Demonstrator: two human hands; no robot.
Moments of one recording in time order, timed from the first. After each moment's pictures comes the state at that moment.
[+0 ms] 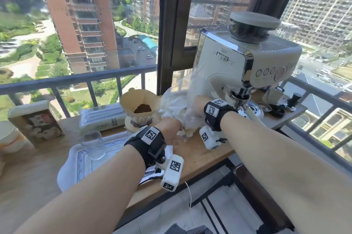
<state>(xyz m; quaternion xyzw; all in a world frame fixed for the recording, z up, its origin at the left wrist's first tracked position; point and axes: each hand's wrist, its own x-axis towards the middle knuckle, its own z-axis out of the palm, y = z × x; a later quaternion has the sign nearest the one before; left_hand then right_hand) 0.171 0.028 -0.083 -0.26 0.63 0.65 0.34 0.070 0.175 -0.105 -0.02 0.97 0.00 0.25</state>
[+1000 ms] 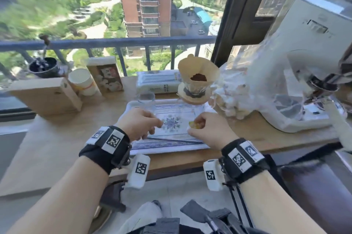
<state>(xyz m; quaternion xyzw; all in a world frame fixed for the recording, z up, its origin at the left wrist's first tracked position) 0.104 0.074 0.051 0.16 0.87 0.43 0.18 0.204 0.301 0.019 0.15 0.93 -0.33 -0.09</state>
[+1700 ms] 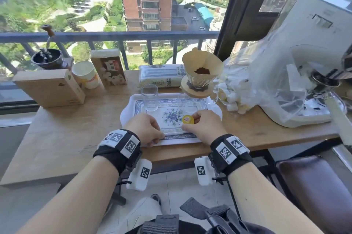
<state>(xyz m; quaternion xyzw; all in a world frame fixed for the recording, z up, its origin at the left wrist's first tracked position) 0.104 0.161 0.052 0.28 0.88 0.32 0.19 0.226 0.343 0.034 0.29 0.89 -0.31 -0.18</state>
